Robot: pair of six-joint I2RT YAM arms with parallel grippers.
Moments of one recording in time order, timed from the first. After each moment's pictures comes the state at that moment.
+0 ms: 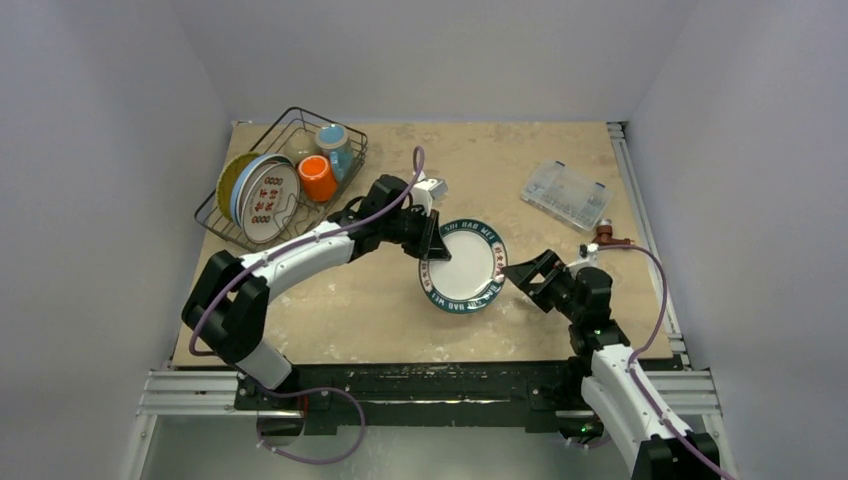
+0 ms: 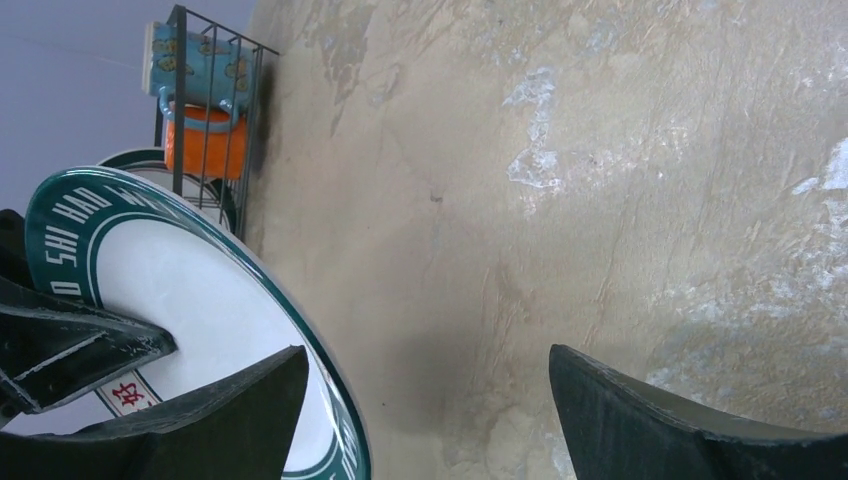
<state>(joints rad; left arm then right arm) -0.67 1.60 1.09 -0.14 0.55 -0.41 0.10 0.65 0.12 0.12 -0.36 0.93</state>
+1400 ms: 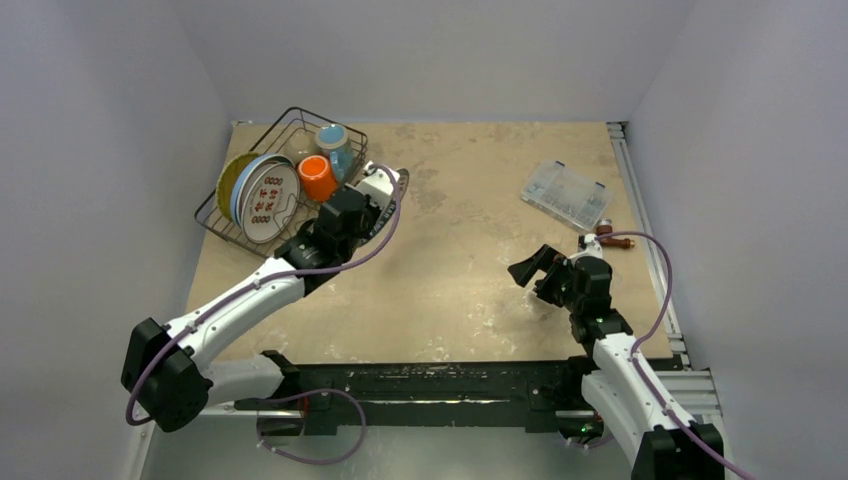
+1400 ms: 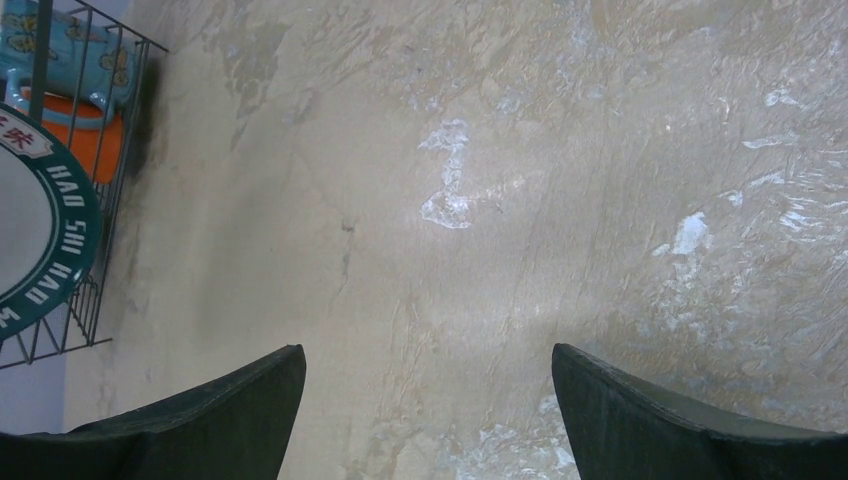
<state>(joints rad) -0.67 1.19 0.92 -0.15 -0.37 0.16 0.10 0.72 0.22 -0.03 -0.22 0.70</state>
